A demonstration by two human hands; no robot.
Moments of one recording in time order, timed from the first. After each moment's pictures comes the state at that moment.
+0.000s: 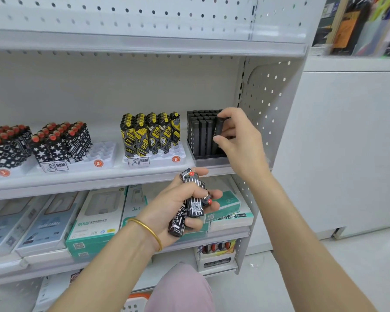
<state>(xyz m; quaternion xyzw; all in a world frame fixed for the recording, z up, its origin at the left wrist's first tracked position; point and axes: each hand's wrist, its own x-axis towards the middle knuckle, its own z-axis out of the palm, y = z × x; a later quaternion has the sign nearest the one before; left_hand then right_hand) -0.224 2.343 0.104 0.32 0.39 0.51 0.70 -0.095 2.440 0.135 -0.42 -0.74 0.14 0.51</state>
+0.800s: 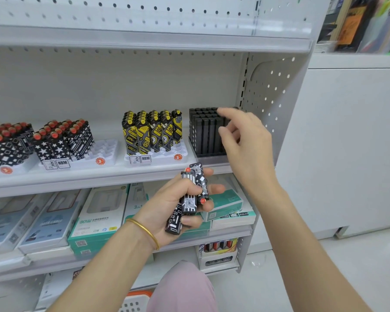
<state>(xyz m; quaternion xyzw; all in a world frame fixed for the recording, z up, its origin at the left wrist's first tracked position) -0.232 2.344 0.098 0.35 0.34 0.50 0.72 -0.100 2.414 0.138 -0.44 -0.72 0.05 0.53</state>
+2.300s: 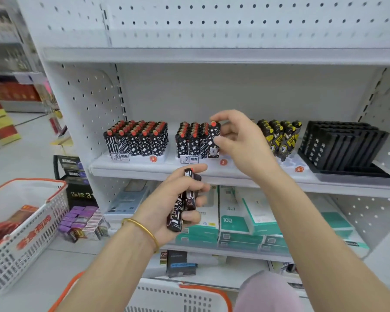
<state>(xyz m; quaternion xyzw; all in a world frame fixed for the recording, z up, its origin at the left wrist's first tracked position) -0.395 2.271 0.117 0.28 0.40 0.63 0.60 -0.290 2.389 0.158 -0.26 -0.78 0.36 0.44</state>
